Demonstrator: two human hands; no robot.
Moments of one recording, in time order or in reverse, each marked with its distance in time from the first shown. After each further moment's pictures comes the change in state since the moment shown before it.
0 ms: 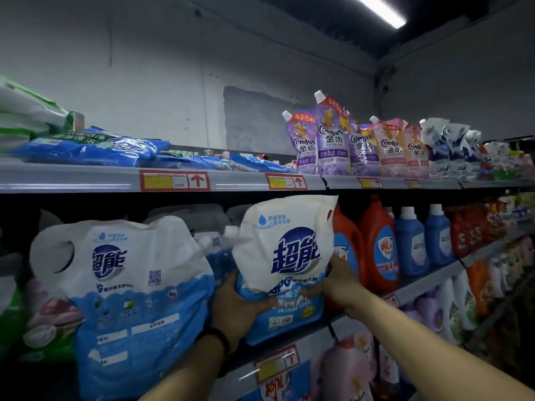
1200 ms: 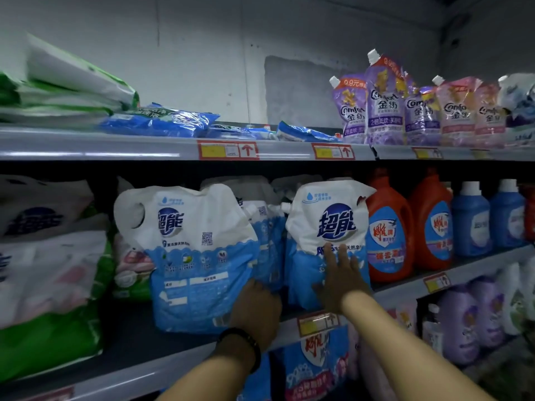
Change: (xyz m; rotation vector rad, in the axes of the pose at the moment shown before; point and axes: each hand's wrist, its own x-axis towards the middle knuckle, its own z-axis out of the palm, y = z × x) left_hand -0.068 -0.008 -0.041 1.886 -0.353 0.222; right_hand -0.019 0.027 0.095 -0.871 -0.113 0.088
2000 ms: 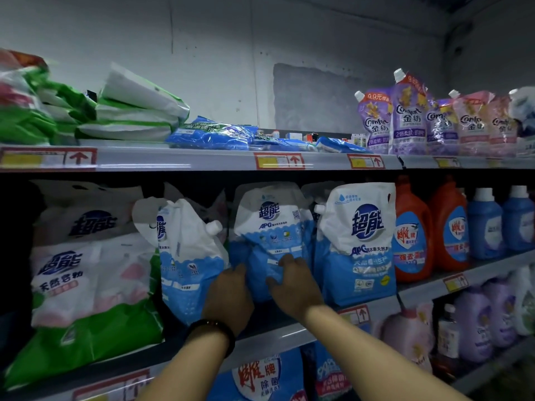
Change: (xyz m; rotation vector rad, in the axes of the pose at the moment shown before) left_hand -0.071 -0.128 0.014 -0.779 0.370 -0.358; right_hand -0.067 -0.168 0.046 0.315 0.139 -0.228
